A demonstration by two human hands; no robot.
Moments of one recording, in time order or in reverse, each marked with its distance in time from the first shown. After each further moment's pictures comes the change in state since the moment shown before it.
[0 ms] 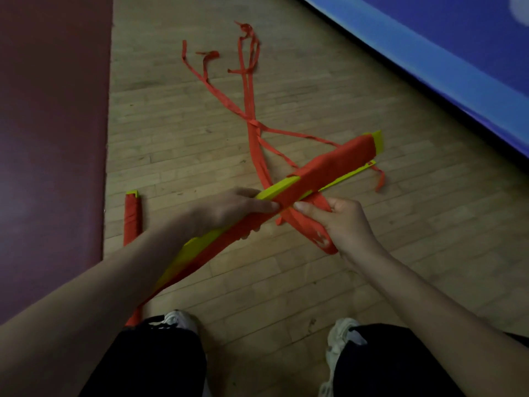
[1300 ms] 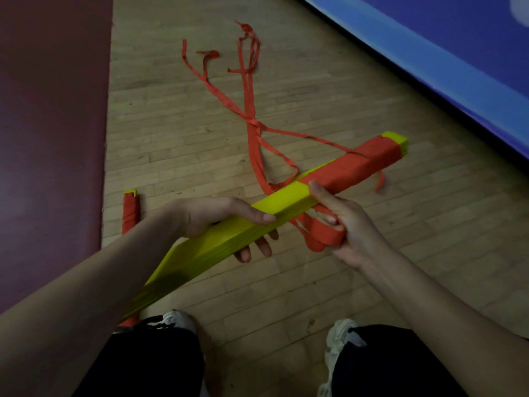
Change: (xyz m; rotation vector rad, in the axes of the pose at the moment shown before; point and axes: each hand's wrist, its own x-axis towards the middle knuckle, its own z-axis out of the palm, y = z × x) left_hand -0.006 -0.007 -0.010 -0.151 -0.394 -0.078; right_hand -0.002 -0.011 -0.006 0.608 -0.167 0.230
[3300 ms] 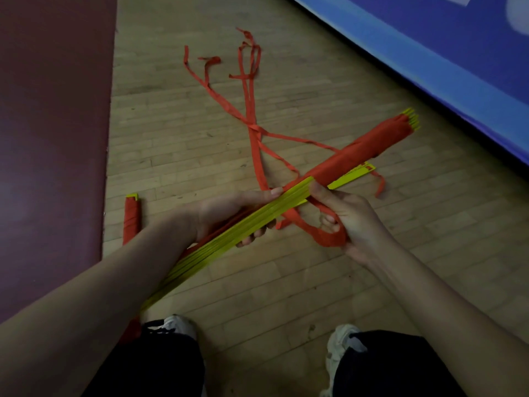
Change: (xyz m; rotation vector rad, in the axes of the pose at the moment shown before) left_hand -0.001 0.010 0.008 -0.138 0.128 0.022; right_hand -0.003 -0.018 0.005 -0.182 0.001 -0.121
